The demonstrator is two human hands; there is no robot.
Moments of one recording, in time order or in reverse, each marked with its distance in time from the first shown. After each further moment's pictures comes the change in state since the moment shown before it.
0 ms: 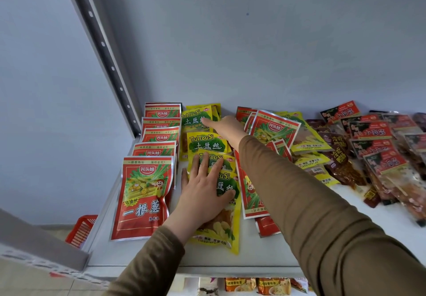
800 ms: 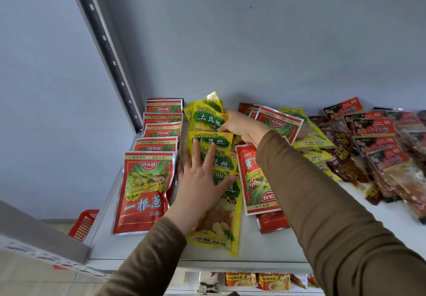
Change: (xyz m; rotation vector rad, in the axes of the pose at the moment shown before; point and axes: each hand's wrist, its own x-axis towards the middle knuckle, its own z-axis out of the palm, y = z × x) left_hand 0.000 0.003 -0.009 -0.030 0.132 -0.107; right_hand -0.001 0.002 -0.026 0.177 -0.331 -0.022
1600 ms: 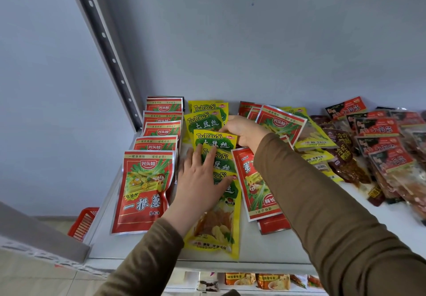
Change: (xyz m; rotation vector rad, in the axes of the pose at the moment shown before) left_hand 0.001 -0.002 -0.001 0.029 -0.015 0.009; right_hand 0.004 0.007 0.008 0.235 0.075 0.239
